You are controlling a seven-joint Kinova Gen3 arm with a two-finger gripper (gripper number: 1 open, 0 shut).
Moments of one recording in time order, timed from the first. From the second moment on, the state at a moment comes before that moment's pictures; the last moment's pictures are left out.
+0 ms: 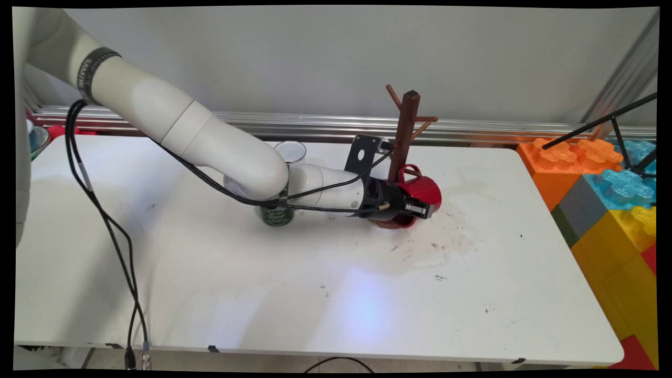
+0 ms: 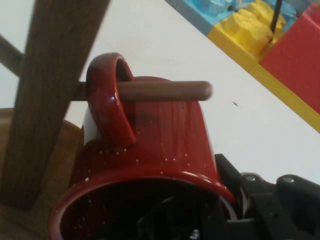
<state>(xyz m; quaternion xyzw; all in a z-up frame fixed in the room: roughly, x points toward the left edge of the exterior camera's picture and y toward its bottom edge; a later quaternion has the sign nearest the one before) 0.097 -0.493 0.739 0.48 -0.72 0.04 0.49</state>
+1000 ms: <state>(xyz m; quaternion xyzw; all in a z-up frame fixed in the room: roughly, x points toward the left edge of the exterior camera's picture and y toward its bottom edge) 0.096 -0.463 0.771 0.40 -0.75 0.04 0.52</state>
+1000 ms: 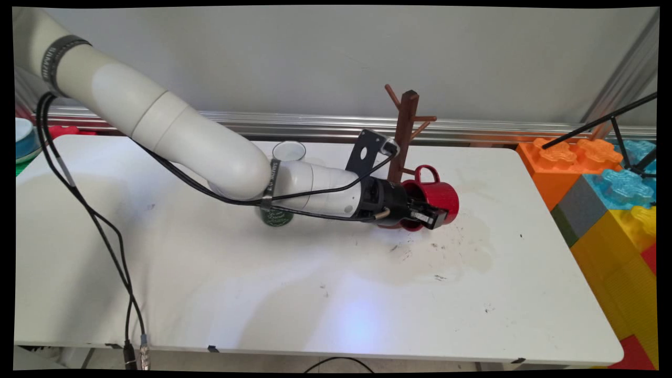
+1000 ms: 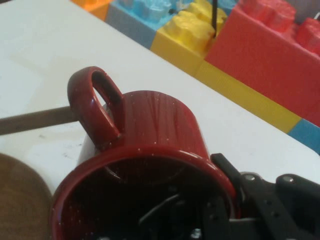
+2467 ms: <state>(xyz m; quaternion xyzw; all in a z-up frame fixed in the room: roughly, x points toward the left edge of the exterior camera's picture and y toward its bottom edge) 0.150 -0.428 0.828 0.24 -0.88 0.11 0.40</state>
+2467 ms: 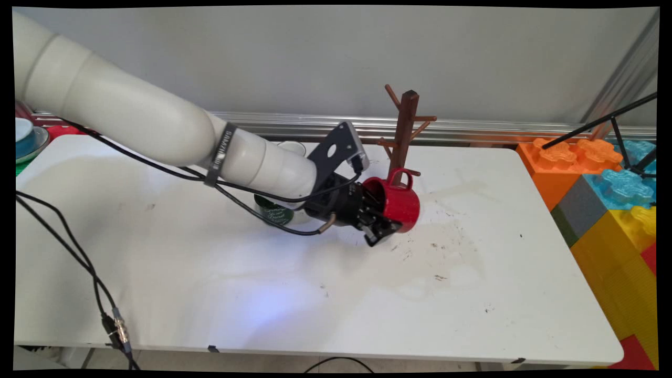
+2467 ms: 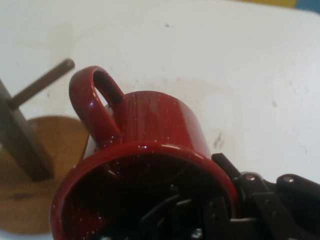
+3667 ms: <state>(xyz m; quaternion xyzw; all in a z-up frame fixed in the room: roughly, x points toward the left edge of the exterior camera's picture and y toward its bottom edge) 0.202 -0.406 0.849 0.19 -0.97 0.08 0.16</state>
